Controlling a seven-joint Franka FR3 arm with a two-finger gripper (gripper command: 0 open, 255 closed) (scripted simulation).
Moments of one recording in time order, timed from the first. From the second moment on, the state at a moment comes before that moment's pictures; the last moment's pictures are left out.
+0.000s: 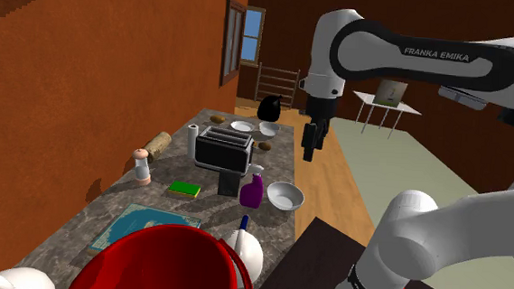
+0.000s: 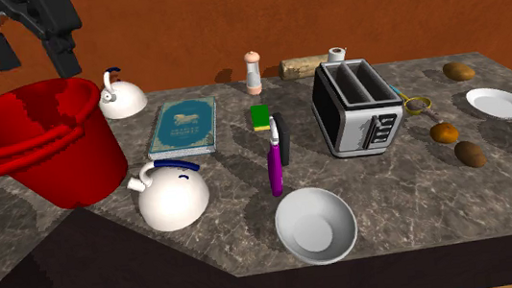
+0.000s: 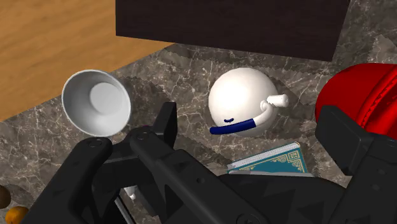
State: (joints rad) arm -0.01 -0.80 0.01 -2.43 0.00 1.50 -0.12
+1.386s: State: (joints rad) arm -0.03 -0.21 -0.18 -2.38 -0.07 2.10 -0.42
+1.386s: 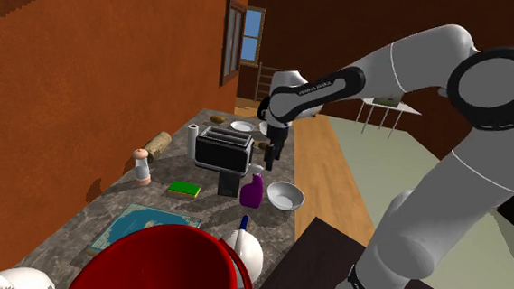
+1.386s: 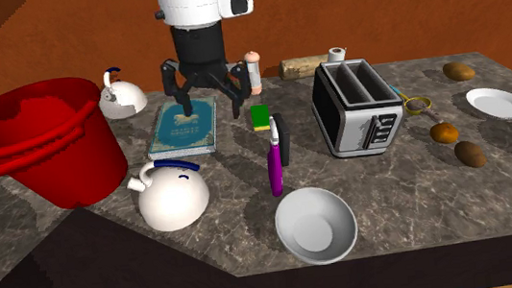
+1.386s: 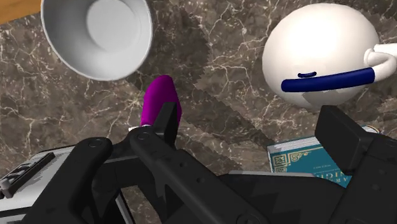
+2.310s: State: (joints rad) arm -0.08 0.35 -0.19 -2.01 0.07 2.31 -0.67
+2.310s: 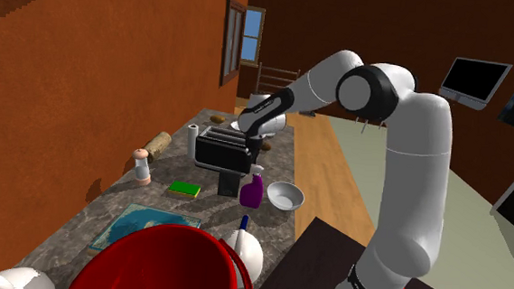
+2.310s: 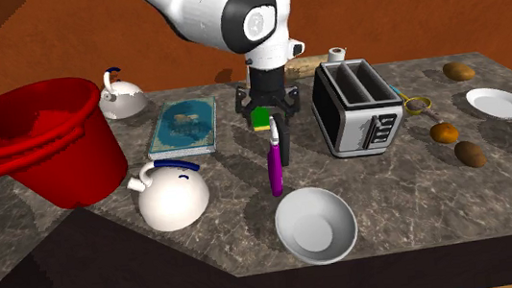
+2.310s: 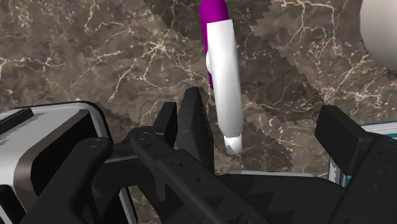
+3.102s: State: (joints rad) arm -0.14 0.70 -0.15 -1.68 0.13 2.34 -0.76
